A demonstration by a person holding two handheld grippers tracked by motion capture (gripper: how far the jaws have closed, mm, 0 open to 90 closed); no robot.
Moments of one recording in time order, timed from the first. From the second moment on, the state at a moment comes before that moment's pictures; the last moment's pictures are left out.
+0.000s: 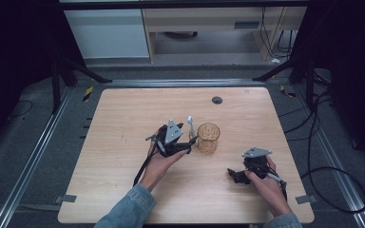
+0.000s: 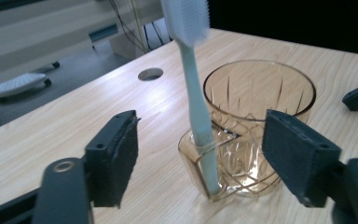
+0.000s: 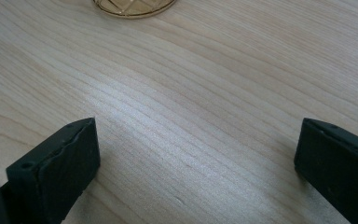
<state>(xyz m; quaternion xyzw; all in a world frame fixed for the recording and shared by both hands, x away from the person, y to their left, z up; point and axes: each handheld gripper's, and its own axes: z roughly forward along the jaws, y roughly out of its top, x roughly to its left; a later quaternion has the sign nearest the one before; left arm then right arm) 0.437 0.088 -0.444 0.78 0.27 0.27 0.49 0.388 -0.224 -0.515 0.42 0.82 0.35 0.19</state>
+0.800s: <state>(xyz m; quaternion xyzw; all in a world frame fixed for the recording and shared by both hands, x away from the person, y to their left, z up) 0.433 0.101 -0.424 0.83 0.33 0.19 0.41 0.388 -0.224 -0.515 0.42 0.82 0.35 0.19</state>
